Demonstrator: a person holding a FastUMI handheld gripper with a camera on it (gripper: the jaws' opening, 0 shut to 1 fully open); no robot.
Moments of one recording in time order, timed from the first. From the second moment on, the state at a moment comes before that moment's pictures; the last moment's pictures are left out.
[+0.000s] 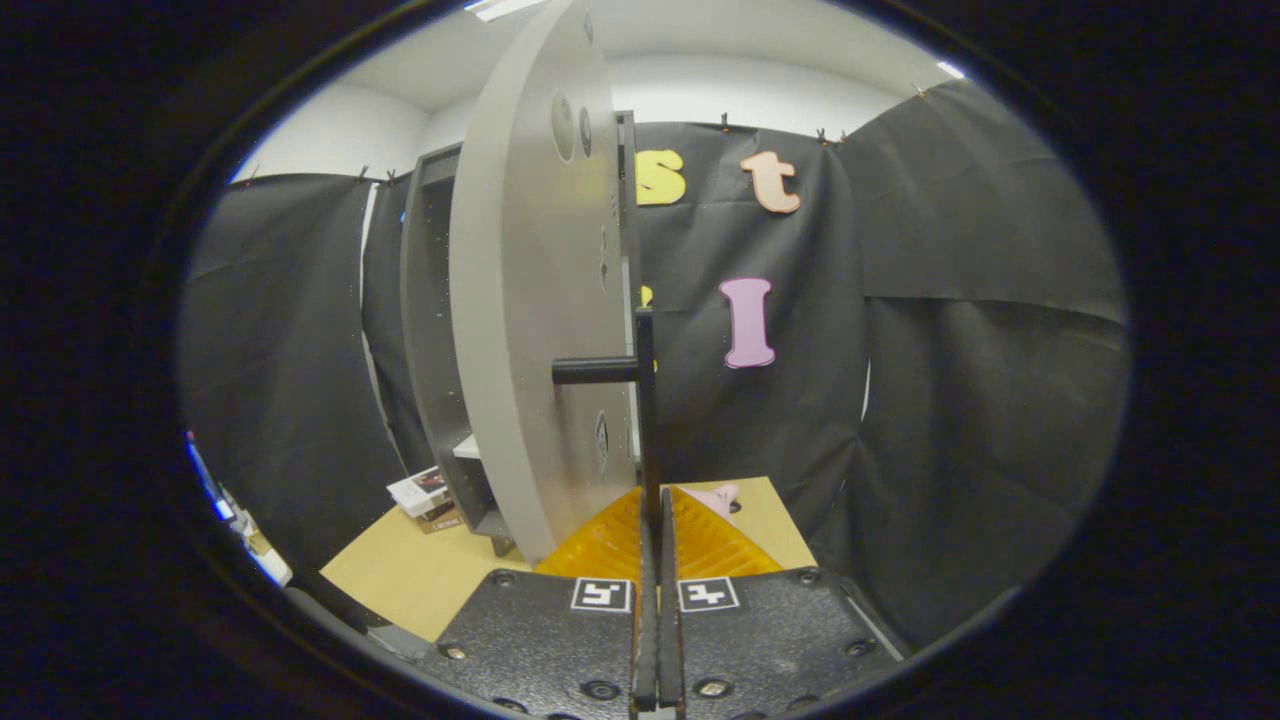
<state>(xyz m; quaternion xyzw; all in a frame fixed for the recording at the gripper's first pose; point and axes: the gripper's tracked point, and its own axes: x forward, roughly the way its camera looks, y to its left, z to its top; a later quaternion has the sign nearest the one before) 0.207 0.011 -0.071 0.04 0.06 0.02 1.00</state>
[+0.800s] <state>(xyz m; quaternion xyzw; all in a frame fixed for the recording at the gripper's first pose) 0.201 -0.018 -0.072 0.03 0.06 -0.02 1.00</state>
